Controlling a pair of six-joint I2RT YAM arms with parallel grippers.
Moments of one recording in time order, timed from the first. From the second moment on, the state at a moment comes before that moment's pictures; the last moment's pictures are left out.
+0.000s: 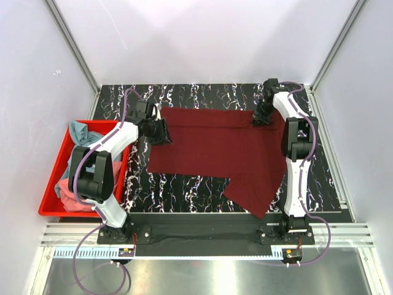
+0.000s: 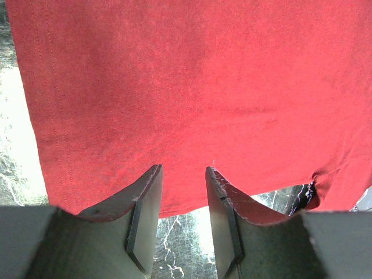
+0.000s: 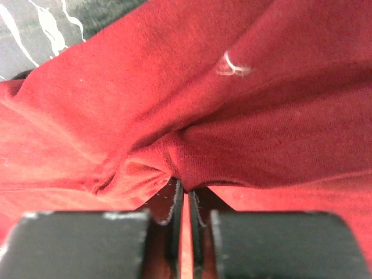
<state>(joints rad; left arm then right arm) -0.23 1.69 1.20 -0.53 0.29 -0.42 0.05 2.40 2.06 -0.89 -0.15 0.50</state>
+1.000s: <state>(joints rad) -0.23 1.65 1.14 -0.51 0.30 -0.42 0.05 2.08 1.51 -0.93 -0.38 0.74</state>
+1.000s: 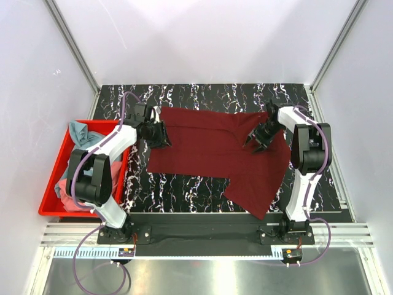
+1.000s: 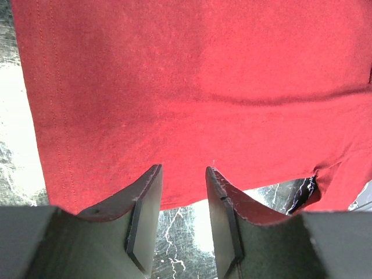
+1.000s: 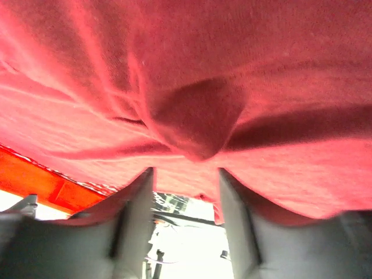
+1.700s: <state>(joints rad) -0.21 1.90 1.46 -0.44 0.29 -0.45 -0.16 2.35 2.12 -0.82 -0.16 0.50</state>
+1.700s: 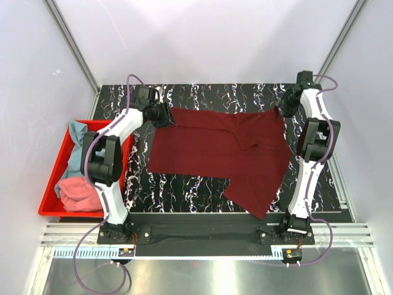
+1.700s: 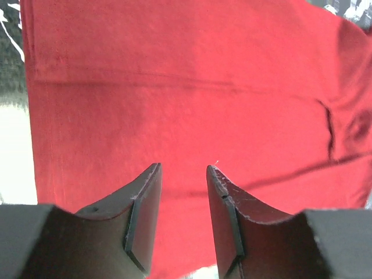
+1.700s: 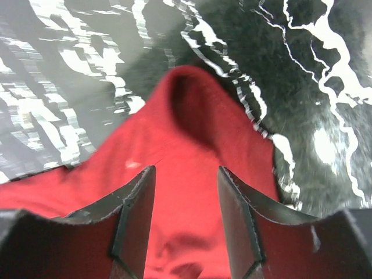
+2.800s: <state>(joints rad) -0.13 2.24 1.65 -0.31 0.28 -0.79 -0.25 2.56 2.23 -0.53 -0.26 0.71</state>
